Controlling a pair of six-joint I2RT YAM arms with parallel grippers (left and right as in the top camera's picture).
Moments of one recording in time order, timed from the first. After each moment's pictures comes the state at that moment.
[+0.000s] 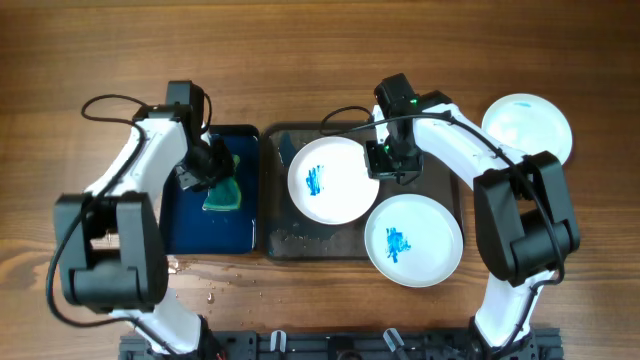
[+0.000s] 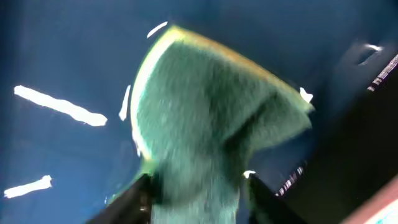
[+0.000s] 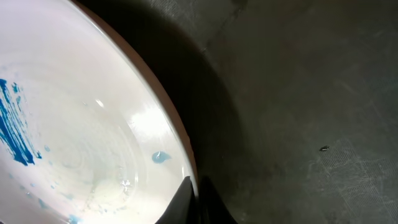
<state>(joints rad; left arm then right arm) -0.01 1.83 1.18 -0.90 0.11 -0.42 0.36 2.00 1.34 -0.87 -0.24 0.22</state>
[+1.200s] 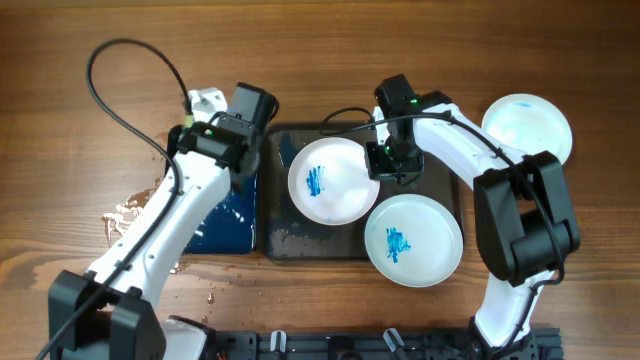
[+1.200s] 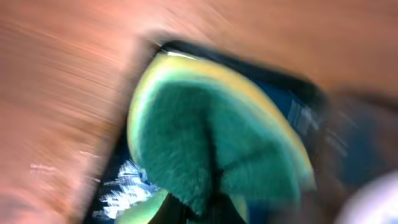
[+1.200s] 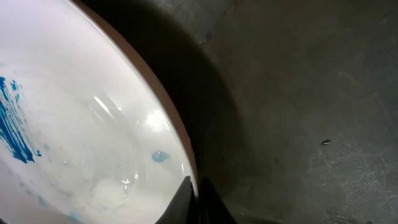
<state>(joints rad) -0.36 1.54 1.18 -0.90 -0.52 -0.61 0.36 2.00 1.34 -0.88 -0.24 0.23</state>
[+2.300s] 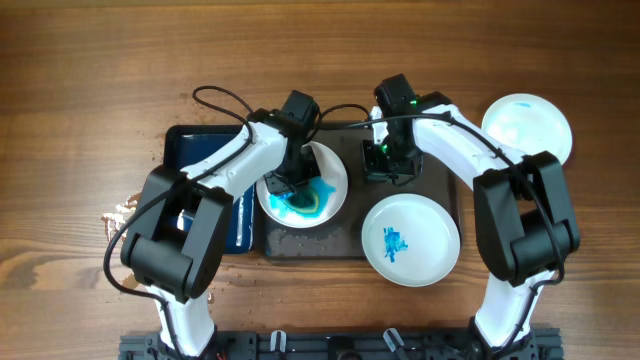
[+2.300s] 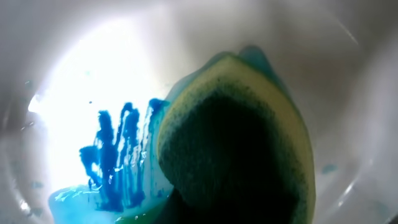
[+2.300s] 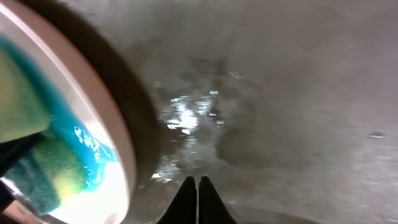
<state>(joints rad) -0.46 1.97 1.26 -0.82 0.09 -0.76 0.36 2.00 1.34 -0.86 -0.36 0.30</state>
